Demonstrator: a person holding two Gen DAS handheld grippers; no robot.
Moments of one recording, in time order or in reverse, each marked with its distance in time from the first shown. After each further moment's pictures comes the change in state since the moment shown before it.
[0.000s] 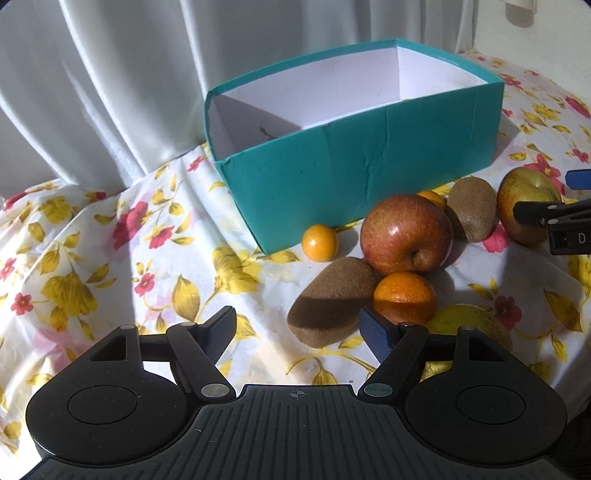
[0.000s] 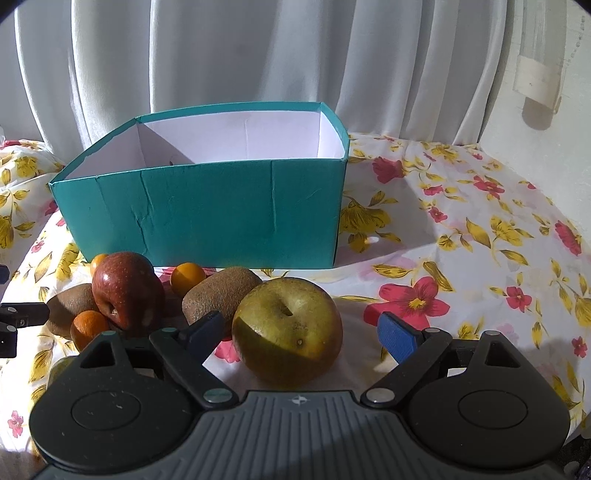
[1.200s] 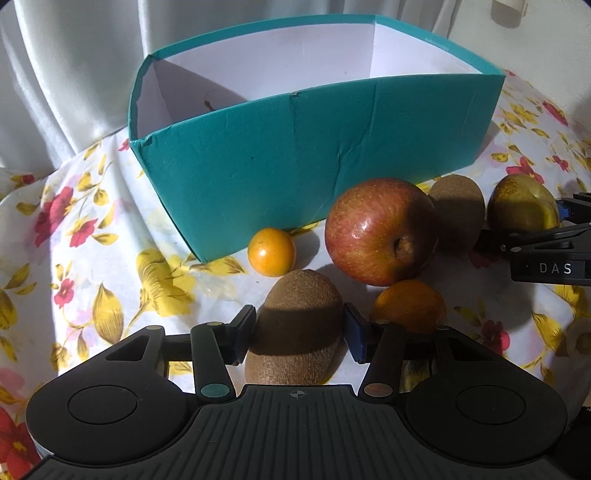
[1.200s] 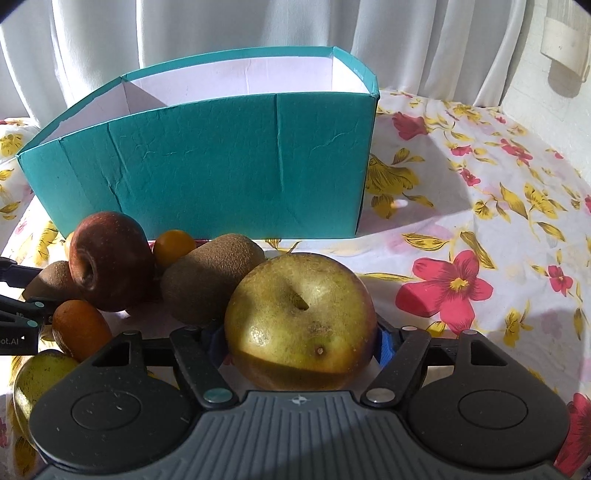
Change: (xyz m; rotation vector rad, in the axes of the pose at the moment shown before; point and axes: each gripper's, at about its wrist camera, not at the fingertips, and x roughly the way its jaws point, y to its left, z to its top) left arm 0.051 0.004 0.018 -0.030 0.056 -0.206; right arm 0.050 0.002 -0.001 0.018 0.117 0.033
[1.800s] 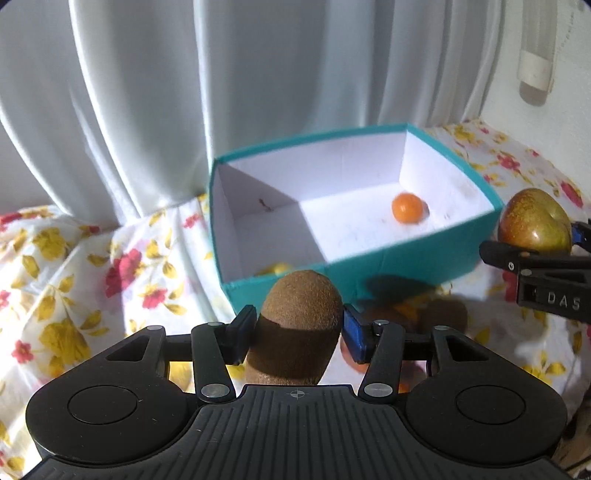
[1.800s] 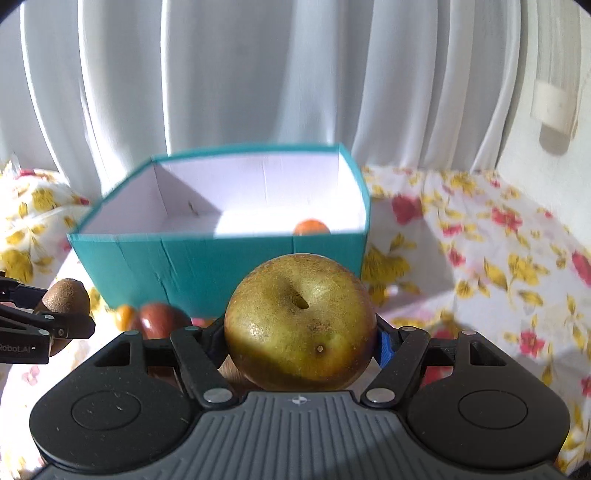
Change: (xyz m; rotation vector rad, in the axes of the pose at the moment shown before) left arm -0.088 0.001 0.060 -0.110 -0.175 0.139; right arm -0.073 0.000 0.045 -0.017 -0.221 0.038
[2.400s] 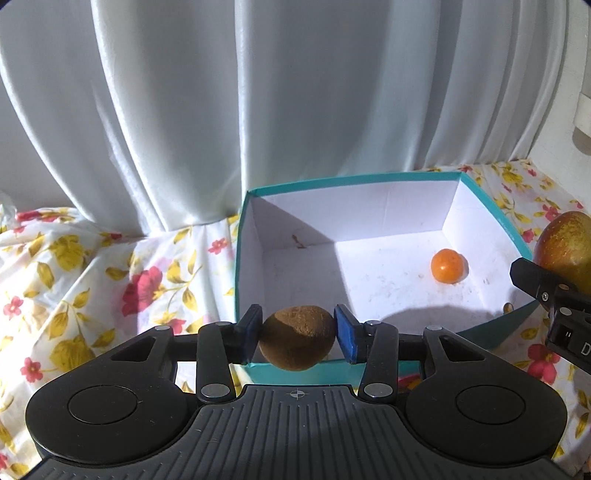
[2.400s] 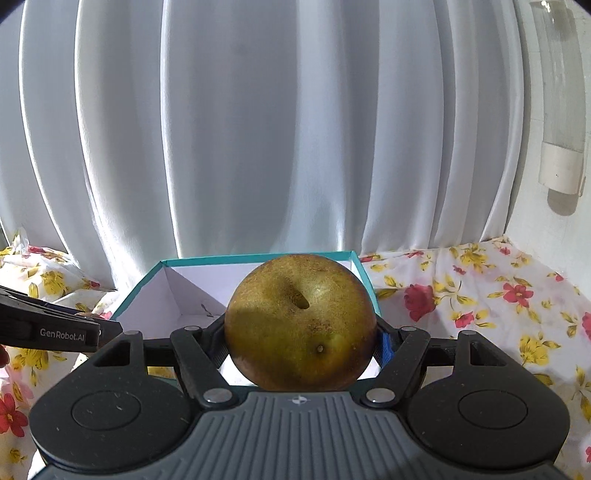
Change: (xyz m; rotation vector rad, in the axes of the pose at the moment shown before) left arm 0.029 0.009 0.043 -0.120 0.030 0.083; right arm 0.005 0.002 0.060 0.041 -0.145 0.027
